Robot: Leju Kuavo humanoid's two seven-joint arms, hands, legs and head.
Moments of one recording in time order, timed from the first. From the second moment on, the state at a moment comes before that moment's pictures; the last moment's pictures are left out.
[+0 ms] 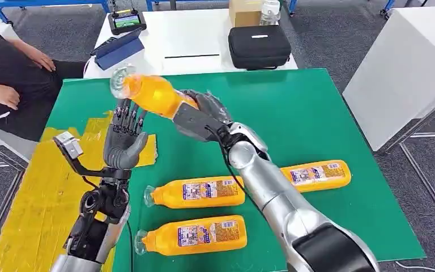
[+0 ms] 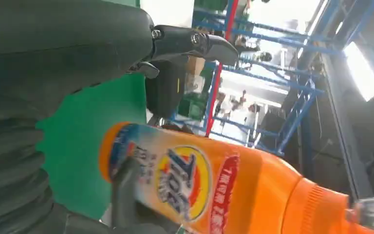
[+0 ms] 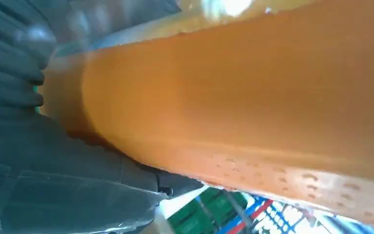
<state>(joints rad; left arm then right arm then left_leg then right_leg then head) -0.31 -0.10 -0.16 -1.27 0.36 -0.18 -0.45 -0.80 0.32 0.44 -0.66 0.55 -0.13 -0.26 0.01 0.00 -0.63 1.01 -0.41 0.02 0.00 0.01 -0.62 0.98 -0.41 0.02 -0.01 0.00</state>
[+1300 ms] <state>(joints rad) -0.34 -0.11 -0.31 -1.33 0.51 -0.13 -0.33 -0.87 0.33 0.80 -0.64 0.27 -0.14 -0.08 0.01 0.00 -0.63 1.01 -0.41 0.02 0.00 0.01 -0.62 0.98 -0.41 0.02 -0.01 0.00</state>
